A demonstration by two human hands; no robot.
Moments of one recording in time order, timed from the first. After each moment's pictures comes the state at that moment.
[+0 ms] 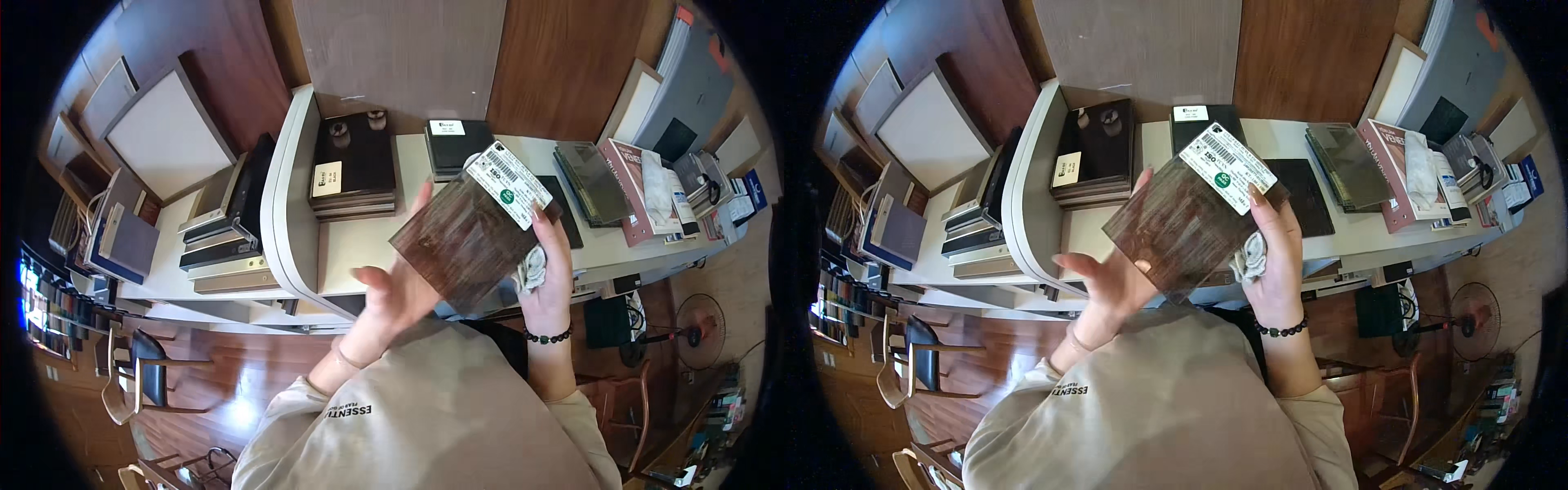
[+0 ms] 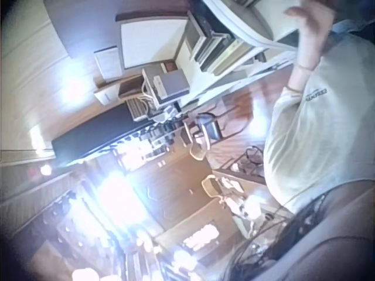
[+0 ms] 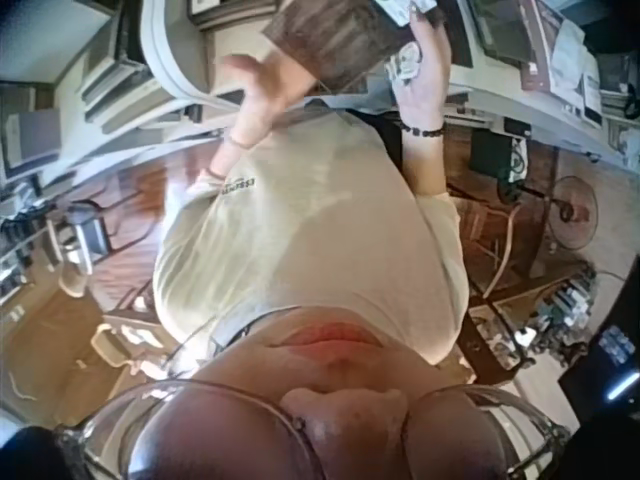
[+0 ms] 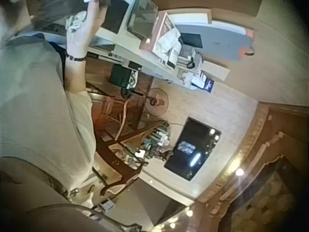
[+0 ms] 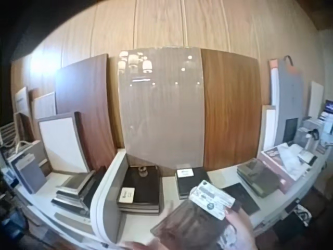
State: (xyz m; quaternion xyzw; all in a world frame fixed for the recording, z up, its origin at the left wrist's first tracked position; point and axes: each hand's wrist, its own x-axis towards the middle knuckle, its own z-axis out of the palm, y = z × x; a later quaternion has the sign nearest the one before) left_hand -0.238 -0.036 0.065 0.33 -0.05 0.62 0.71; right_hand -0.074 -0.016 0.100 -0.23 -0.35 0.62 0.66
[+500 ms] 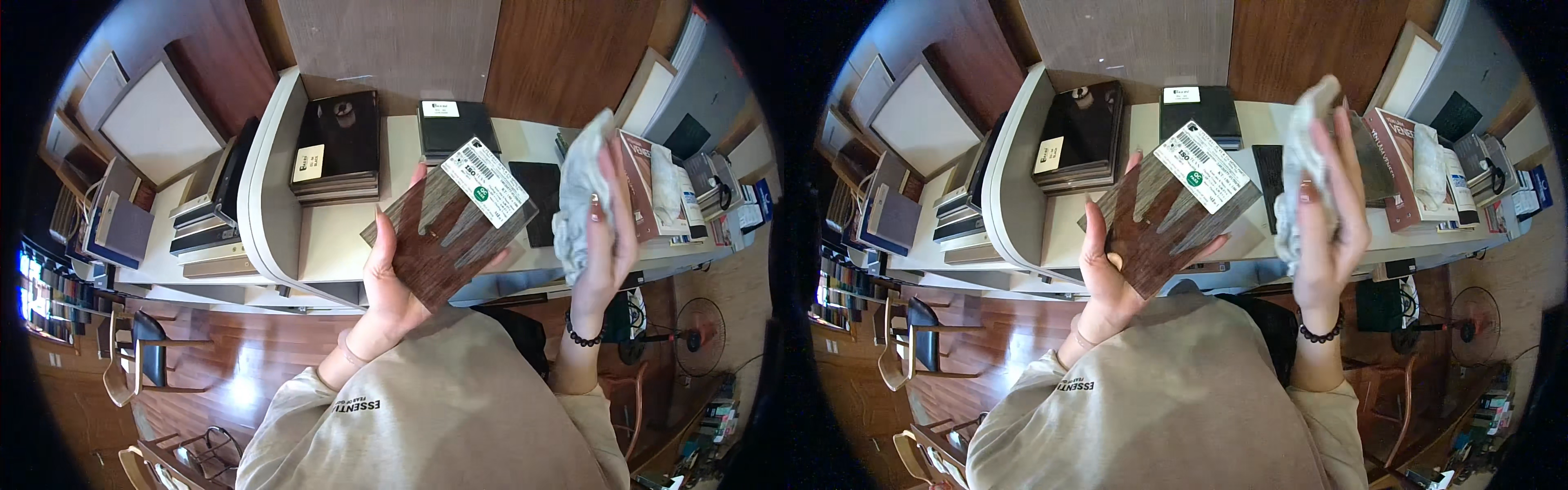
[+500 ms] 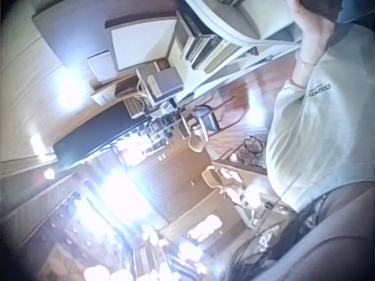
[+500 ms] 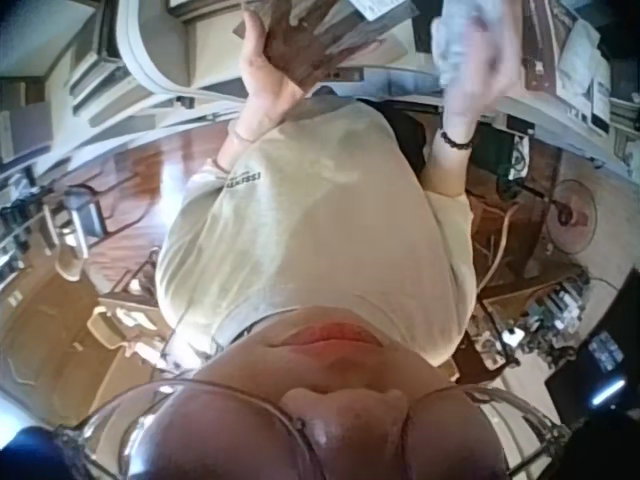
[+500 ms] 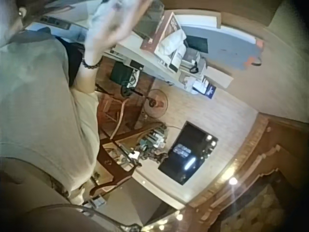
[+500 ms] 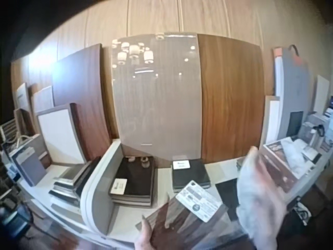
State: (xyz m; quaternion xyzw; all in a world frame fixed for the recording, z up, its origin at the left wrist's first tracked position) left_hand -0.203 -0.038 0.080 0.18 -0.08 0.60 0.77; right_hand -0.012 0.012 0.126 -0.26 -0.58 0.28 0.72
